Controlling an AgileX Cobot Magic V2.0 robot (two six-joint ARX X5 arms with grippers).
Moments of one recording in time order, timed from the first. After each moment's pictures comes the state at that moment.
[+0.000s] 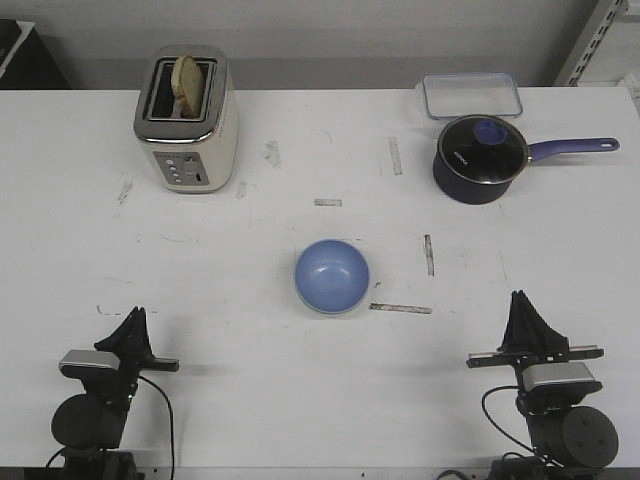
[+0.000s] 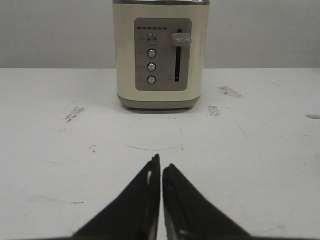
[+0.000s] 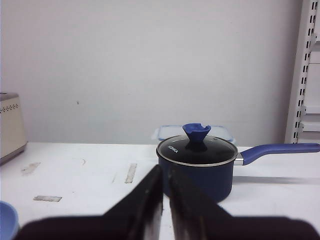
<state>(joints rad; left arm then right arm) -0.05 0.01 0.03 0.09 0.00 -0.02 0.09 0.15 0.30 -0.01 -0.01 0.02</state>
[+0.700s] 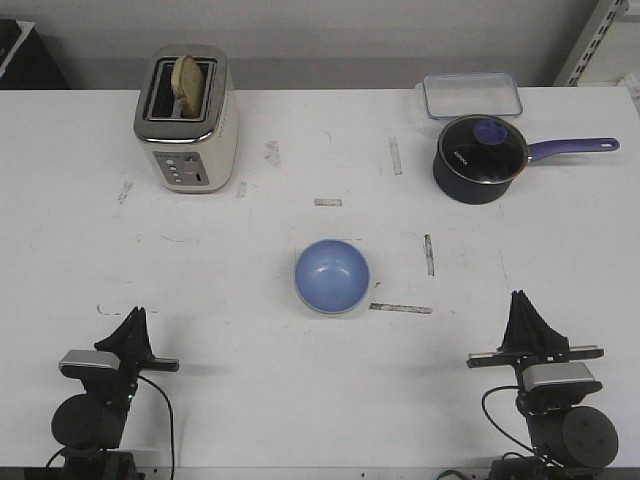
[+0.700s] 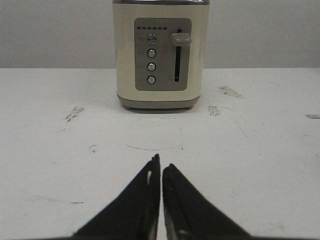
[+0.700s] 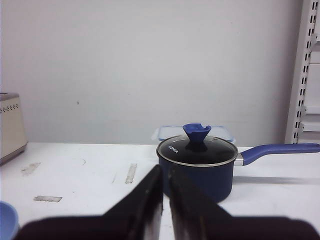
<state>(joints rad) -0.05 0.01 0.03 0.09 0.00 -0.02 0.09 0.15 0.30 -0.01 0.00 0.02</state>
